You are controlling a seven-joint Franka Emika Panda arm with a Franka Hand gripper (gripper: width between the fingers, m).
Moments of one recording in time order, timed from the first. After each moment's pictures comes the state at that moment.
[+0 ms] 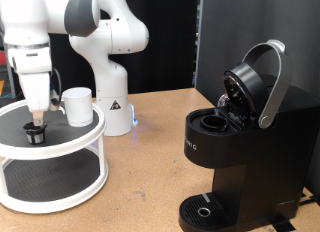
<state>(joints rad) -0.07 -0.38 -0.54 -2.63 -0.29 2.36 -1.33</state>
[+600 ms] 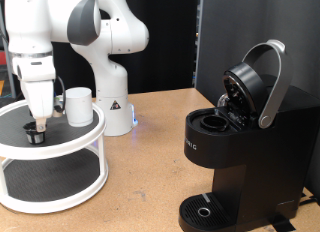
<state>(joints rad) -0.07 -0.38 -0.57 -2.70 -0.34 2.44 -1.33</state>
